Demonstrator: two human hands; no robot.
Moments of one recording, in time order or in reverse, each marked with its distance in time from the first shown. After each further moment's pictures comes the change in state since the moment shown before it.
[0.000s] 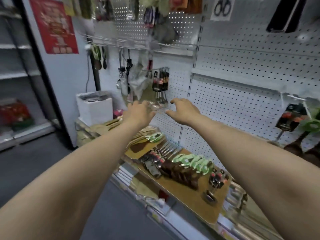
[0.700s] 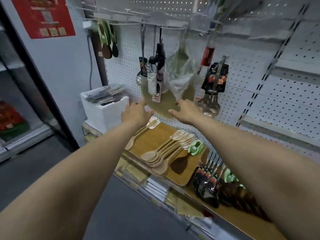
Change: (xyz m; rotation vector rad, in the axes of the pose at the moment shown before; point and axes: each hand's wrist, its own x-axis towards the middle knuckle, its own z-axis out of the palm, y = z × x) left_hand 0.319 -0.322 0.053 -0.107 -0.153 -0.024; right_hand 0.349 -0.183 0.194 0.023 -0.126 0.178
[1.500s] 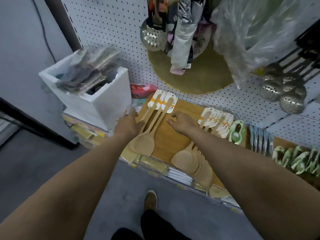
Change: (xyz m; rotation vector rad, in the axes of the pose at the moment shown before) left_hand 0.253 -0.257 0.165 -0.072 -0.432 -0.048; right_hand 0.228 -0.078 0.275 0.349 -0.328 0.426
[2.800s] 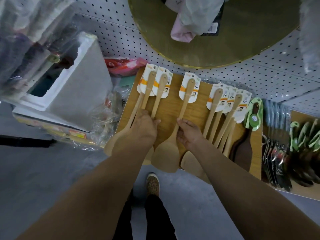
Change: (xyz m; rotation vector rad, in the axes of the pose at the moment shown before) left_hand 0.113 0.005 0.140 -0.156 -0.132 -0.092; right_hand 0.086 0.076 0.111 1.323 0.123 0.690
